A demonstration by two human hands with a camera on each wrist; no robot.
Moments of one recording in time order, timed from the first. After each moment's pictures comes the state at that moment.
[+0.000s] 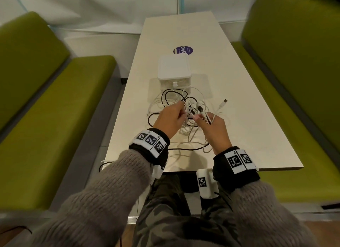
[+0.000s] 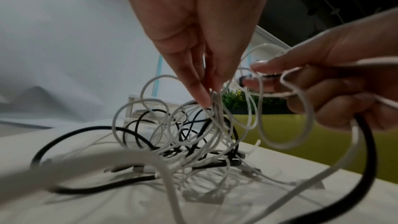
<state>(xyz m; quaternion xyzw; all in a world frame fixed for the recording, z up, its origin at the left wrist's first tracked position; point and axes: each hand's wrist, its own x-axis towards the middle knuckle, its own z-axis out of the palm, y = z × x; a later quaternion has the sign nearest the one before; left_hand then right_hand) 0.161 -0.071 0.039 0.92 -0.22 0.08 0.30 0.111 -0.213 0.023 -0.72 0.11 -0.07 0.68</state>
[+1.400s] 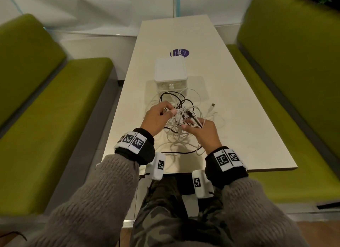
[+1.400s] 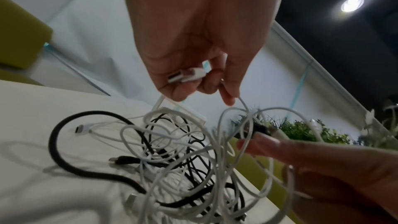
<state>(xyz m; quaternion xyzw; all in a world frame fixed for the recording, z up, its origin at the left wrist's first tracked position) 0.166 -0.047 0.049 0.86 -0.10 -0.01 0.50 0.120 -0.207 0.009 -0.73 0.12 -0.02 0.67</state>
